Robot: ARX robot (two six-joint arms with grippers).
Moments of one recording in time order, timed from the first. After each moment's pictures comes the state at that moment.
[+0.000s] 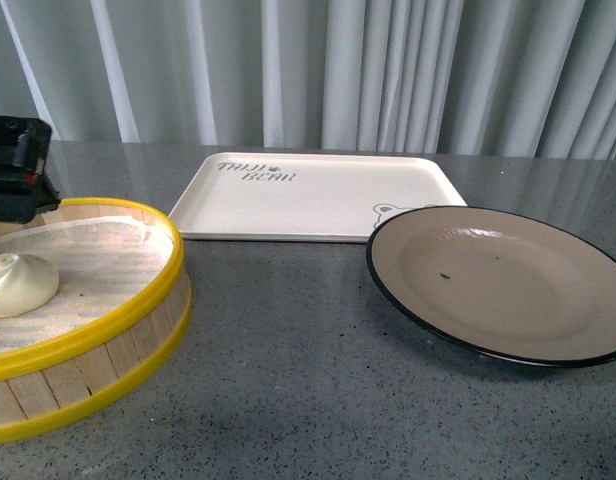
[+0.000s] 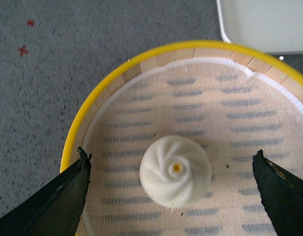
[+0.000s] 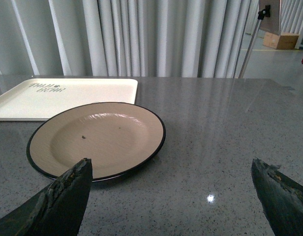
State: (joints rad) left arm -0.01 1.45 0.90 -0.10 -0.05 0.06; right arm 0.00 0.00 0.01 0.00 0.00 0.00
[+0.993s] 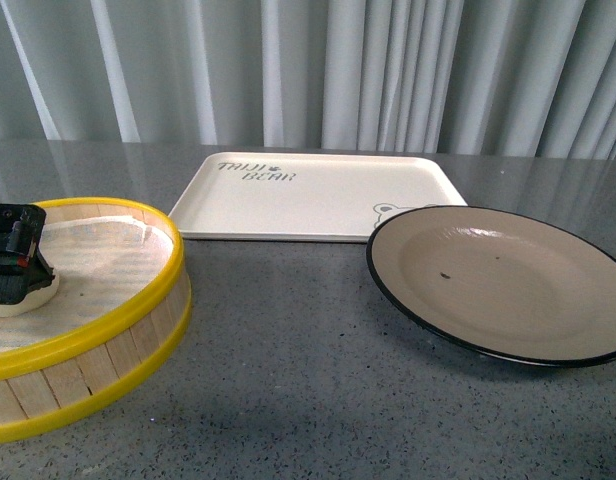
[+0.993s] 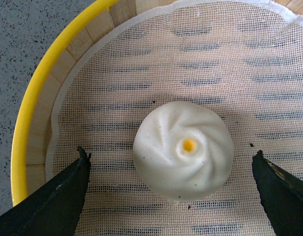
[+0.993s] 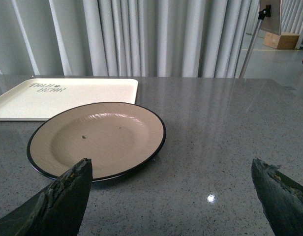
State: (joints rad) left arm 0.00 1.55 0.86 -0.05 -0.03 0.04; right arm 0.00 0.00 0.01 0.00 0.00 0.00
